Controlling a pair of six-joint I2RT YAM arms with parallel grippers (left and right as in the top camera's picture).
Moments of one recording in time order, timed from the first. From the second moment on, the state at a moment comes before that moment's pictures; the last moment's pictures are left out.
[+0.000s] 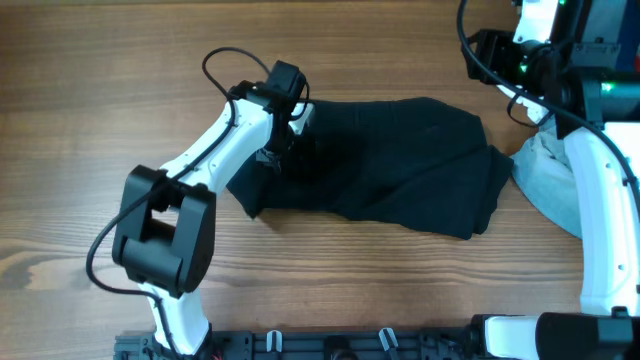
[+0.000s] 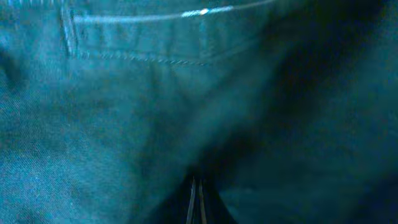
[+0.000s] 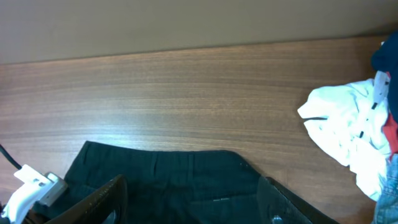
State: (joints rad) left arm -0.41 1.98 1.45 -0.96 0.24 -0.21; right arm -0.02 1.54 1.63 -0.83 -0.22 0.07
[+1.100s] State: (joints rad) left arm -0.17 2.09 1.80 -0.88 0.36 -0.22; right arm -0.02 1.84 1.63 -0.86 -0.29 0.03
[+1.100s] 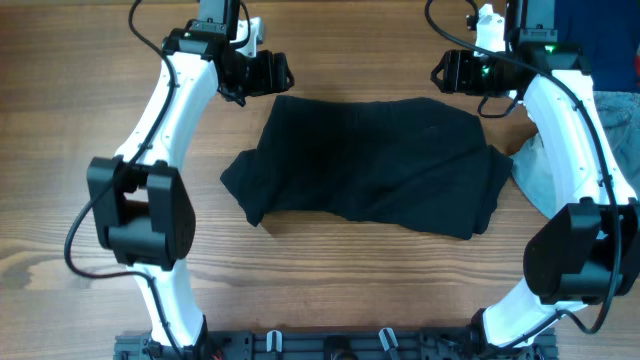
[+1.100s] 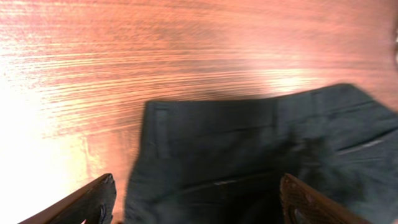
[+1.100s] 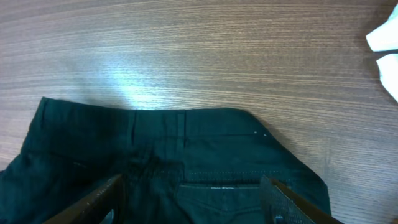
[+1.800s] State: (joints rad) left arm -0.13 2.22 1.80 -0.81 0.34 -0.03; right arm -0.02 1.84 1.63 -0.86 -0.27 0.03
